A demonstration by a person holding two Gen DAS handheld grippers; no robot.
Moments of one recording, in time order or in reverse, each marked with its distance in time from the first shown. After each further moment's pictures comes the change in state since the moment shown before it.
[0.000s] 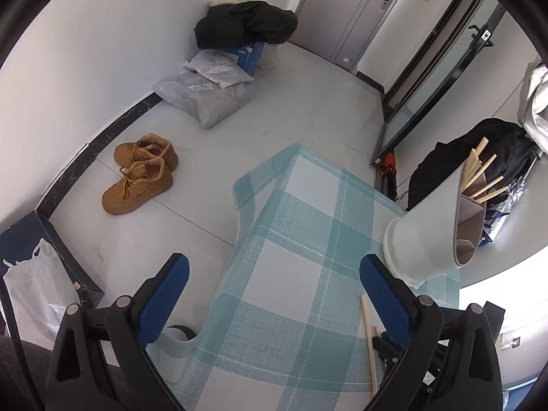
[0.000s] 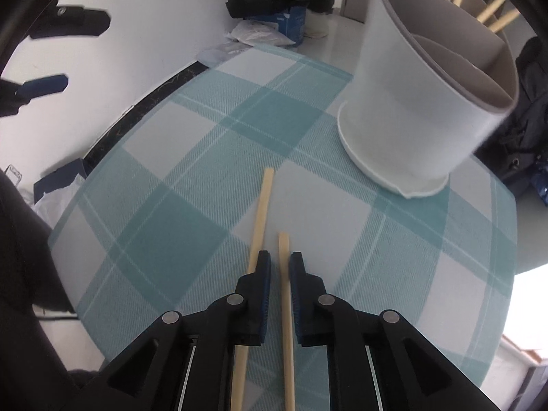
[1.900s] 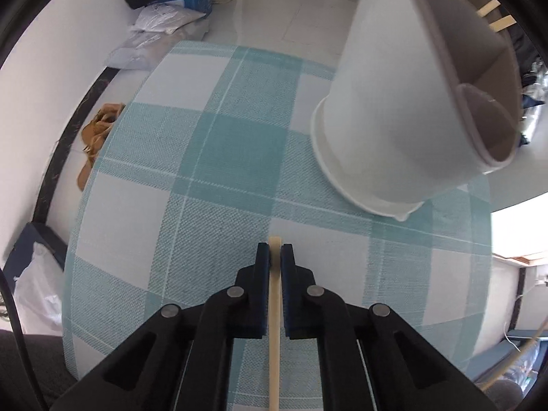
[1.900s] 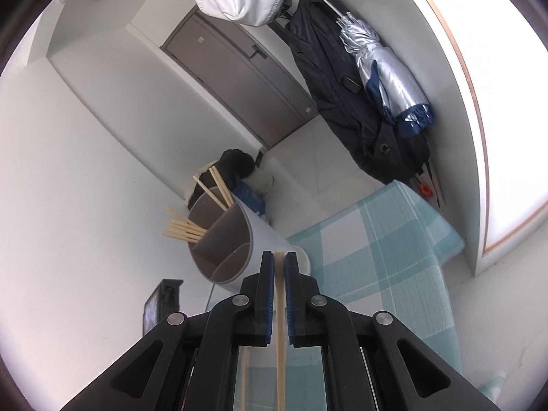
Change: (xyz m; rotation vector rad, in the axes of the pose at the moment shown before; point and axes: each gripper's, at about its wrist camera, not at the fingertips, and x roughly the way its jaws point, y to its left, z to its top) left arm 0.082 -0.122 -0.049 0.205 0.298 0.098; right arm -0.142 -0.191 -0.102 0.812 -0.653 0.271
